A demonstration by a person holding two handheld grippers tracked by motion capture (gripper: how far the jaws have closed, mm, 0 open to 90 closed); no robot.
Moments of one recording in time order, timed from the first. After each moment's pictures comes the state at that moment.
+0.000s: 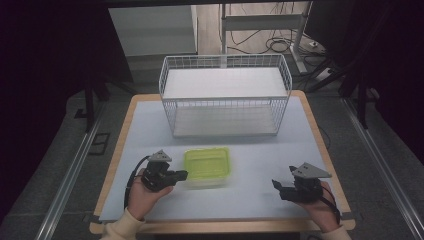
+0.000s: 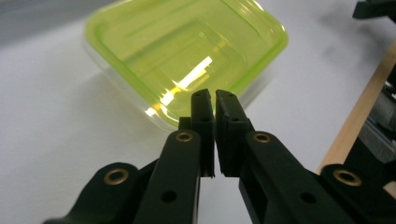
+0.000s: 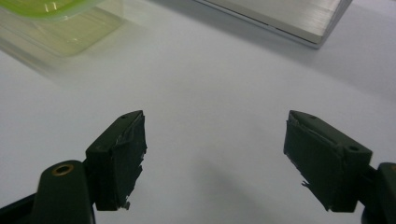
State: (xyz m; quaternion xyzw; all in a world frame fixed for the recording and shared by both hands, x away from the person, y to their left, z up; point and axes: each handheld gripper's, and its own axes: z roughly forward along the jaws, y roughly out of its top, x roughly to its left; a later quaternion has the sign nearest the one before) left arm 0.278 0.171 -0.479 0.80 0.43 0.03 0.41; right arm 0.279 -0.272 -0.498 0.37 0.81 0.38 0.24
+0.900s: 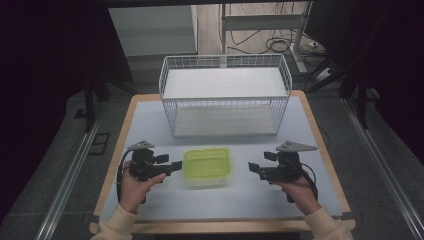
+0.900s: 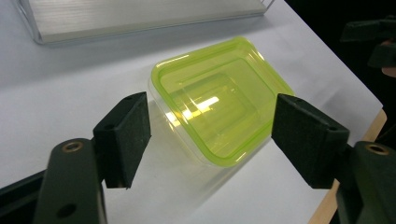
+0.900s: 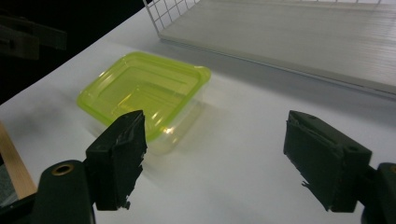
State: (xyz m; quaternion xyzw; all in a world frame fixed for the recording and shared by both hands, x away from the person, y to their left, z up) left arm 0.290 0.199 -0.465 0.73 0.49 0.03 0.47; right arm 0.315 -0.216 -0.455 0.40 0.78 0.47 0.10
